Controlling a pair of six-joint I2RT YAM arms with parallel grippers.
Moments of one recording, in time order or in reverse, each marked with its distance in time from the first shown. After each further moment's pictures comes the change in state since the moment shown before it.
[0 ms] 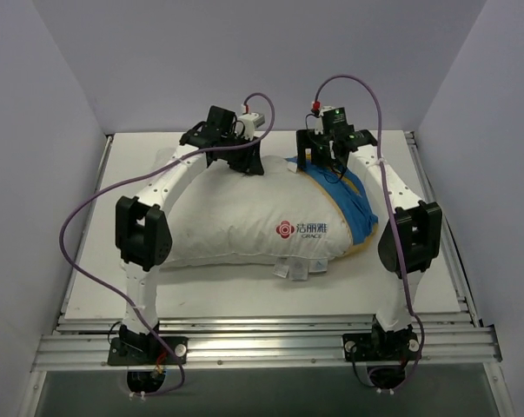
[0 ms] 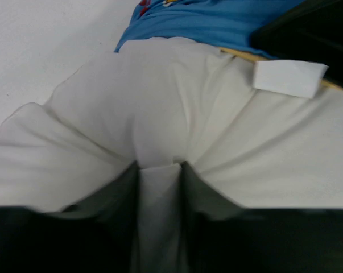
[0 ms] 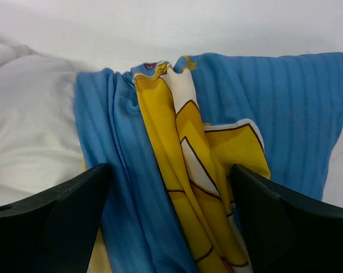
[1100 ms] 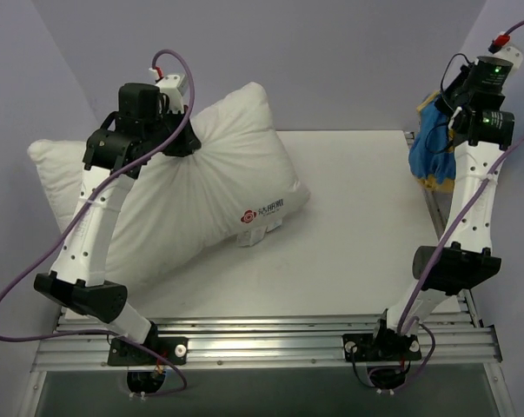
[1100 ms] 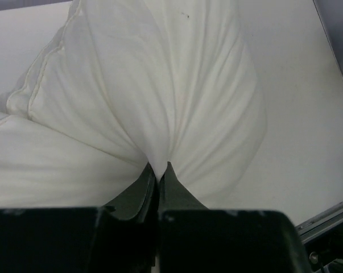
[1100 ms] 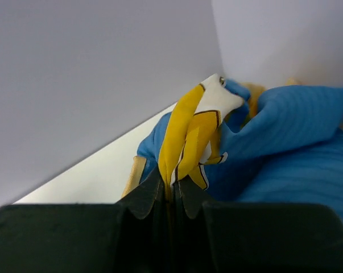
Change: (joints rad) left arm 0.110 -0.562 -0.029 -0.263 -0.324 -0.164; right arm -0.530 -0.154 0.430 -0.132 0.149 0.196
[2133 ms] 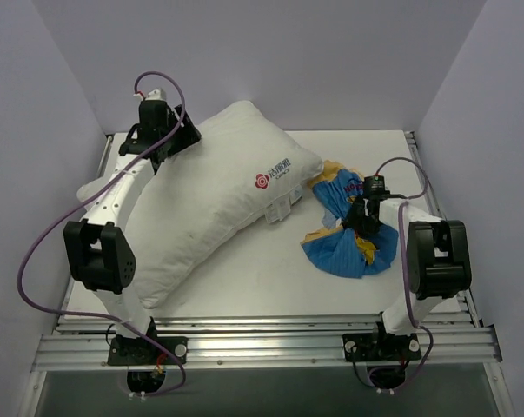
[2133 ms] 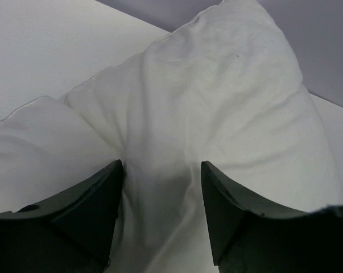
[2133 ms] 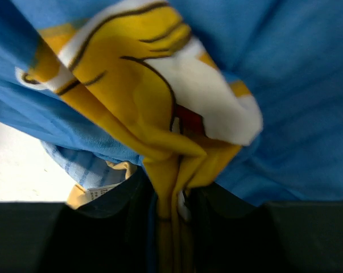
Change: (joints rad) left arm 0.159 0.231 -0.349 0.610 -0.176 -0.355; right arm 0.251 -0.093 -1.292 0.436 -0.138 0.186
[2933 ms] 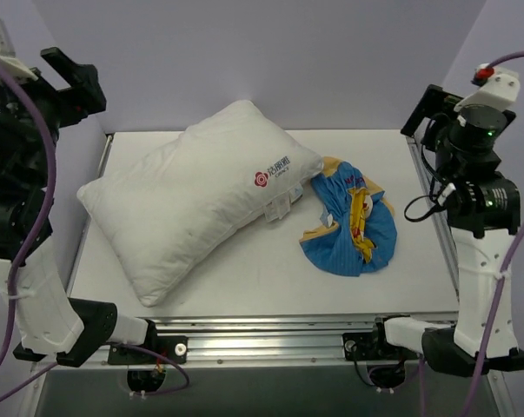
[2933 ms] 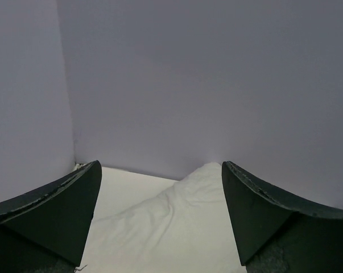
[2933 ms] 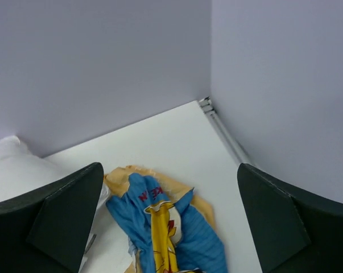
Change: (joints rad) left arm 0.011 -0.358 0.872 -0.581 -0.195 0.352; right arm 0.074 -0.401 0.911 -0.399 0.397 -0.336
